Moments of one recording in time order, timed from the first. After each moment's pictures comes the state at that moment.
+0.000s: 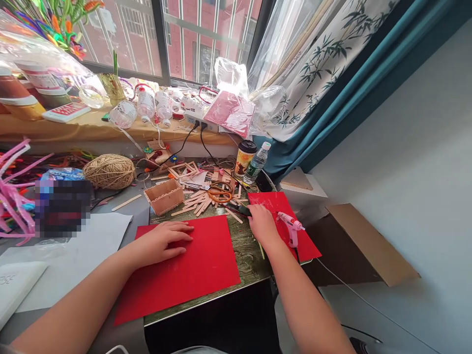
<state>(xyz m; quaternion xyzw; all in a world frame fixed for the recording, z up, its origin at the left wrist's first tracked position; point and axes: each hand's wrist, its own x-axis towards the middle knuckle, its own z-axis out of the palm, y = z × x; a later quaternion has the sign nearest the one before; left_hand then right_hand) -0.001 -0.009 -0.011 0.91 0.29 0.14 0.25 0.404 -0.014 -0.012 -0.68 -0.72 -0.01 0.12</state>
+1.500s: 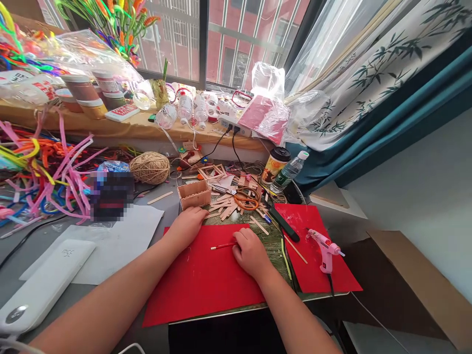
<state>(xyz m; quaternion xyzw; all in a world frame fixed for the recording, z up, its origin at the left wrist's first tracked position) 0.013 0.028 -0.044 0.84 0.50 0.19 0.09 0.285 -0.049 -0.044 -0.48 -0.85 0.07 0.21</state>
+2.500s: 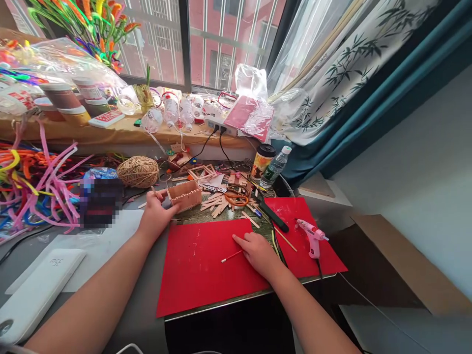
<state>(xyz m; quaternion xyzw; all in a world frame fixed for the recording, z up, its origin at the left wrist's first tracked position) -0.036 0.044 -0.024 0.58 0.56 0.54 0.23 0.345 -0.066 -0.044 -0.46 -0.89 0.00 0.08</state>
